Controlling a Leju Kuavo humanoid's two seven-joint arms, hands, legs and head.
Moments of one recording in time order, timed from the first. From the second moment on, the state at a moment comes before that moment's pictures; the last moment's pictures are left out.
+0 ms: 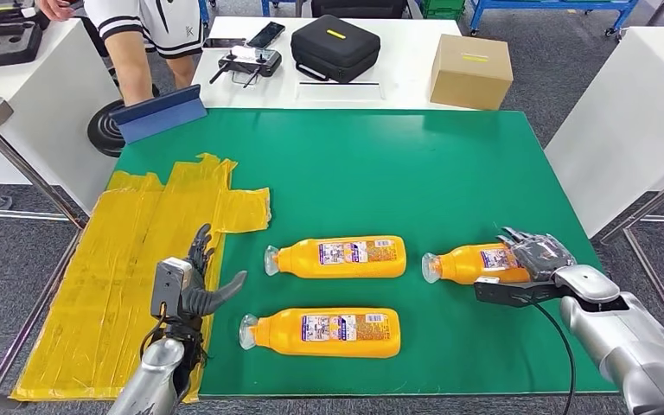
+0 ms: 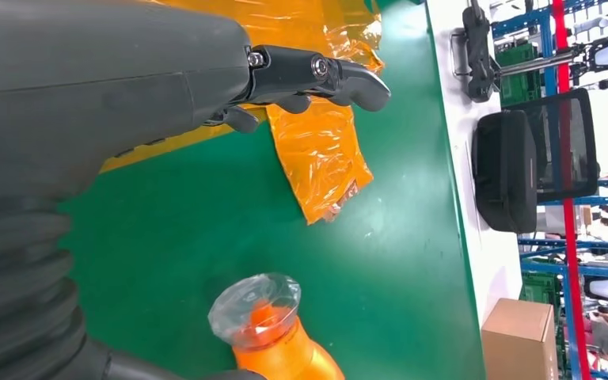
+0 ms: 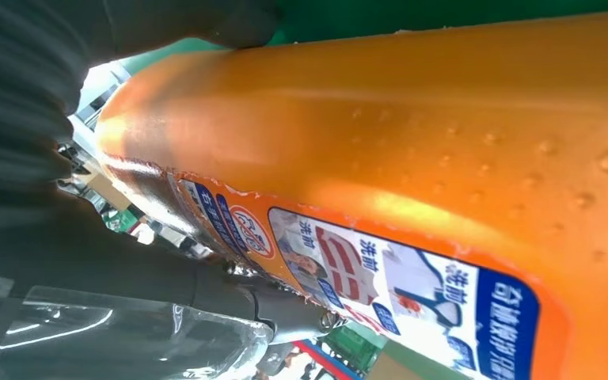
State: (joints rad) left arm -0.27 -0.15 -0.16 -0.95 -0.11 0.08 -0.38; right arm -0.63 -0.46 0.53 -0.54 1.05 -0.11 -0.31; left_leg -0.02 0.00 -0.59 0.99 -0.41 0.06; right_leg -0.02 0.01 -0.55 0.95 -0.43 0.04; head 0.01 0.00
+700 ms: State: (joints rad) left arm -0.27 -0.15 -0.16 -0.96 -0.12 0.08 -0.37; right arm -0.61 -0.43 0.48 -0.53 1.06 -0.13 -0.24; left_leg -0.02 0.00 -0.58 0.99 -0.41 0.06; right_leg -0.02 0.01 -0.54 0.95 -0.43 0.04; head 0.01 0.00
